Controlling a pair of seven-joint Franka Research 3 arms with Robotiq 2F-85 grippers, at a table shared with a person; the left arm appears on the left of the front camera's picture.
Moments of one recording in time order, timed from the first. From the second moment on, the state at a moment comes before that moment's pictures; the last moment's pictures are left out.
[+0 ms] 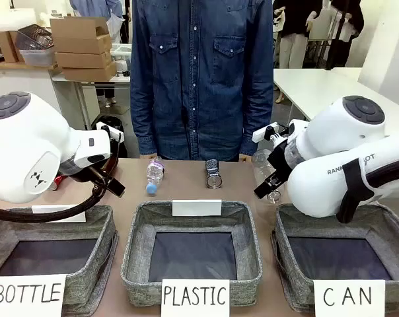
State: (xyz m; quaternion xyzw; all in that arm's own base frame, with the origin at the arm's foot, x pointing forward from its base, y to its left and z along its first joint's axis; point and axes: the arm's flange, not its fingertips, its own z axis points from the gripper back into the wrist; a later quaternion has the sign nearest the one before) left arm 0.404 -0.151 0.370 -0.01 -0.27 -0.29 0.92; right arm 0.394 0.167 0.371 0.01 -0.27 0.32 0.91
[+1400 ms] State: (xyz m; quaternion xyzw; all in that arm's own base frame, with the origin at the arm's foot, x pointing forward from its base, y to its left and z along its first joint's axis) left arm 0.403 -0.151 0.381 -0.02 -0.28 -0.29 0.92; right arm 0.385 0.166 0.395 0.04 -0.26 0.31 0.91
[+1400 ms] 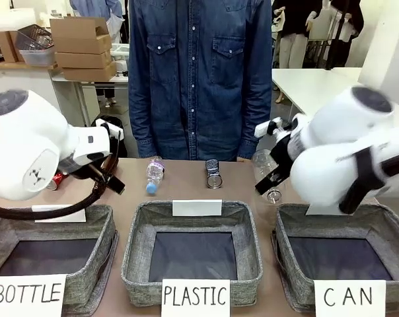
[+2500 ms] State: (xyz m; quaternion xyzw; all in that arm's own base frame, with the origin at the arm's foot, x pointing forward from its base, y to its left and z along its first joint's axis) left arm 0.335 -0.117 0.531 -0.26 -0.22 -0.45 0.82; right arm 0.309 0.069 0.544 0.29 -0.21 0.19 0.91
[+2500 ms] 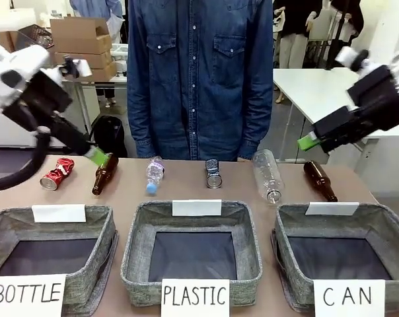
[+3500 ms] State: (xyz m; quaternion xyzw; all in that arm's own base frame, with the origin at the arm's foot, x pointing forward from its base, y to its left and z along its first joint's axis) left arm 0.363 0.050 0.498 -0.65 -0.27 -0.25 0.67; right arm 0.314 -0.054 0.520 0.64 -0.11 -0.09 0.76
